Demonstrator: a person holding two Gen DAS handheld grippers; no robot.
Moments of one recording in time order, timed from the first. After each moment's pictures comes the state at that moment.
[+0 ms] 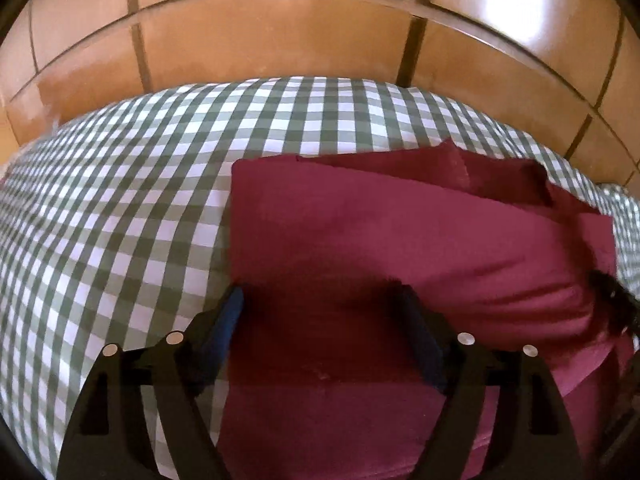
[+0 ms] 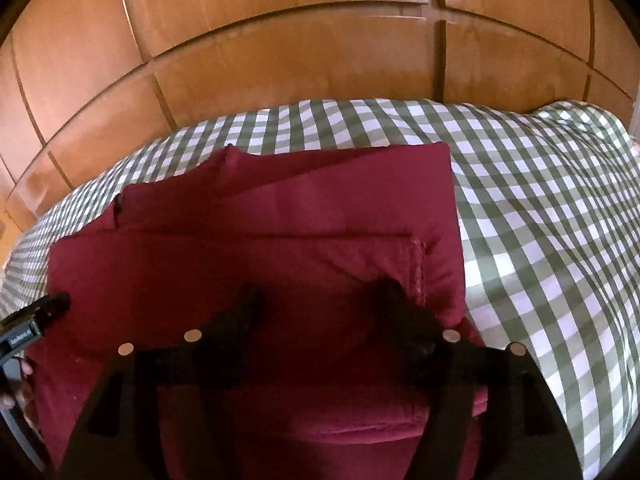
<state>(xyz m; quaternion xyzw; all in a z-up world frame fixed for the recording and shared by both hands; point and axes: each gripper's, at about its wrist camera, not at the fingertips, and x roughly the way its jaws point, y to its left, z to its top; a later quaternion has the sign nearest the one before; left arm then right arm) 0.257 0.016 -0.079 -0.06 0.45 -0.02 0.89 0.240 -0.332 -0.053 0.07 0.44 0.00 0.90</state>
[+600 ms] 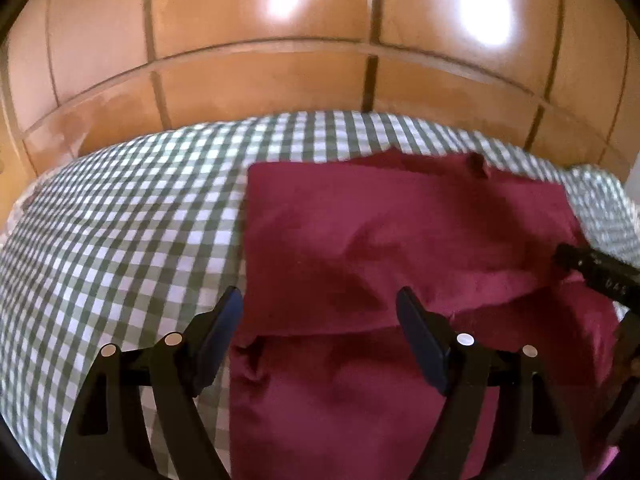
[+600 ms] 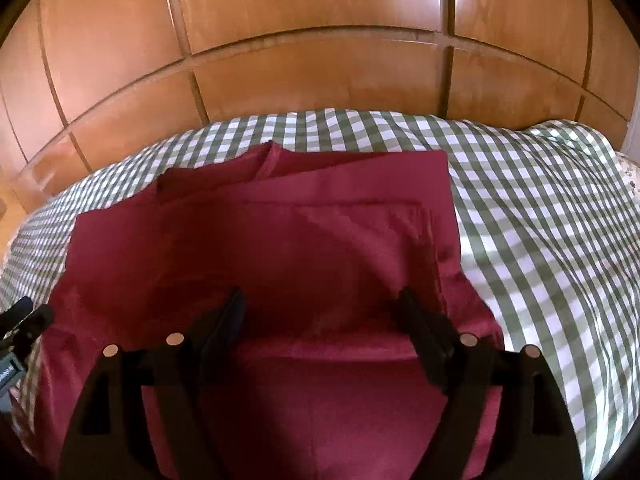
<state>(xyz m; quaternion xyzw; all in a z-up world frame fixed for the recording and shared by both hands) 0.165 -0.007 -0.047 0.00 0.39 -0.03 0.92 0.196 -0.311 -0.033 0.04 0.44 0.01 0.90</state>
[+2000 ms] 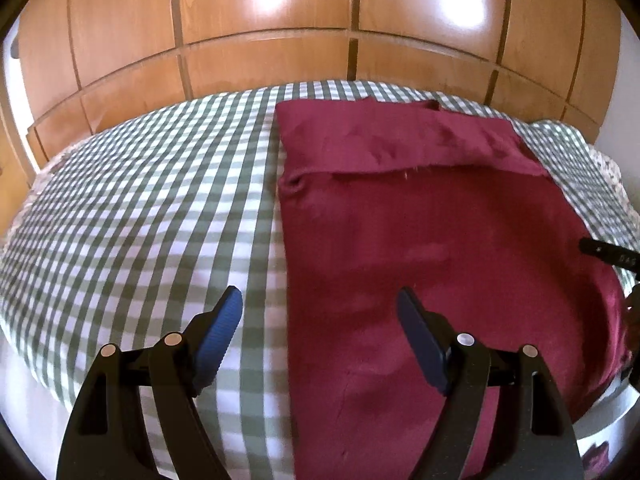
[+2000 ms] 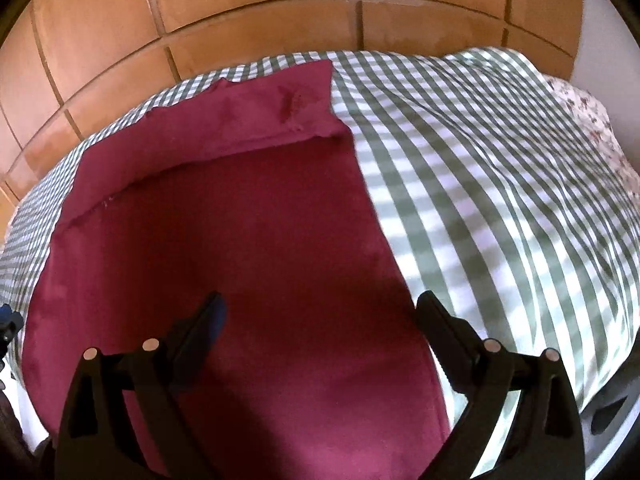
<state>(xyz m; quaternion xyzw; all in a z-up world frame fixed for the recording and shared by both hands) 0.010 0.027 -0.047 0.01 0.40 -0.06 0.91 0.030 -0.370 -0.027 0.08 0.48 -0.04 0.87</state>
